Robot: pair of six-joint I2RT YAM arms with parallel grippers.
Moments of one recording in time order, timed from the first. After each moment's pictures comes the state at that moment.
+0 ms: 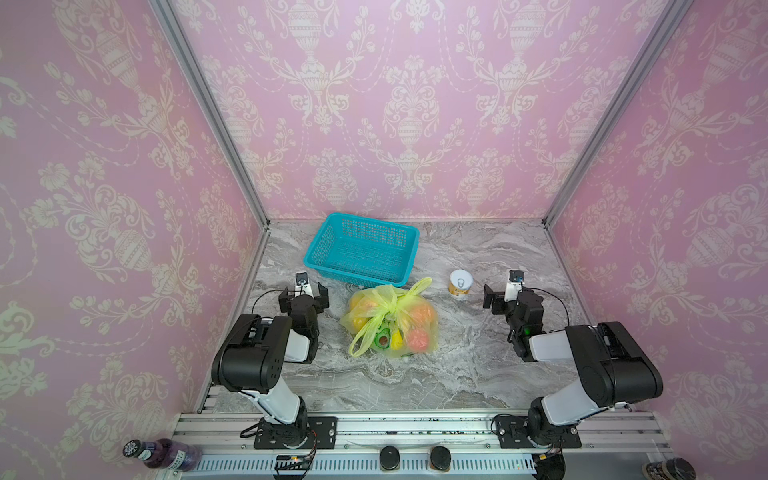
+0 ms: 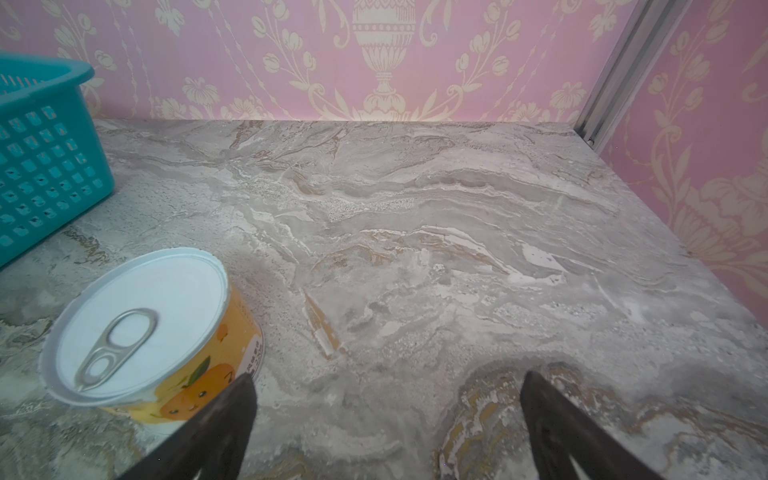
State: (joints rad) left arm -0.06 1.65 0.31 1.07 -0.37 0.03; right arm 0.06 1.56 0.32 0.92 0.10 0.02
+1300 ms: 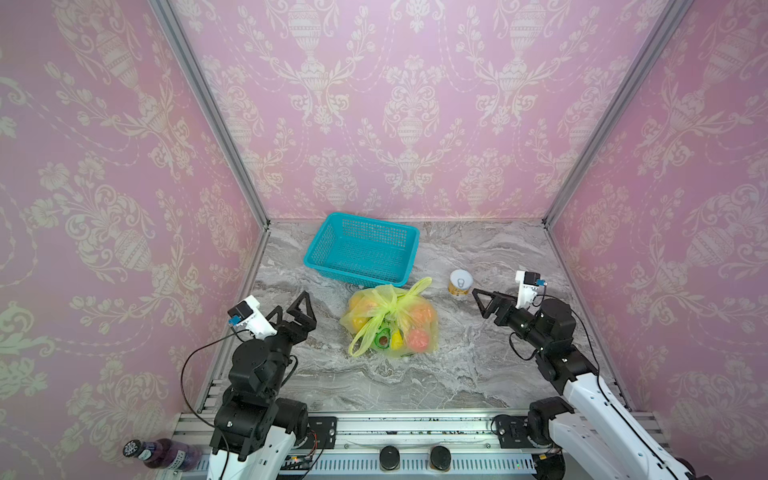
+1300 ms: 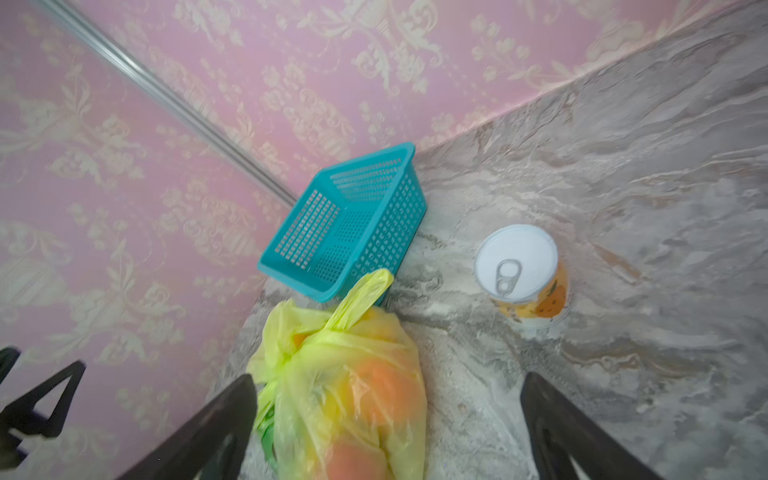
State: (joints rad) left arm -0.19 0.29 0.61 -0.52 -0.16 -0.68; right arm 0.24 0.67 0.39 0.04 -0.31 0.58
